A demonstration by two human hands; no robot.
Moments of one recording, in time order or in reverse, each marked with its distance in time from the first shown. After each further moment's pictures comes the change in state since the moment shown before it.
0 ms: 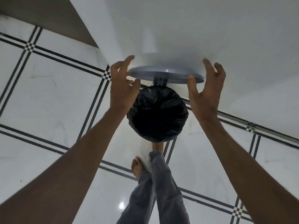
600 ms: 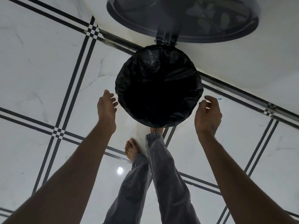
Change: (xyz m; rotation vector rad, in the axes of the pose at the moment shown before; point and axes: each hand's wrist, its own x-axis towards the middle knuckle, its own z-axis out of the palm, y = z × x) left_hand -0.095 -0.179 0.056 -0.401 0.218 -1.110; right_hand -0.094 0.180 0.071 -0.229 -0.011 0.650
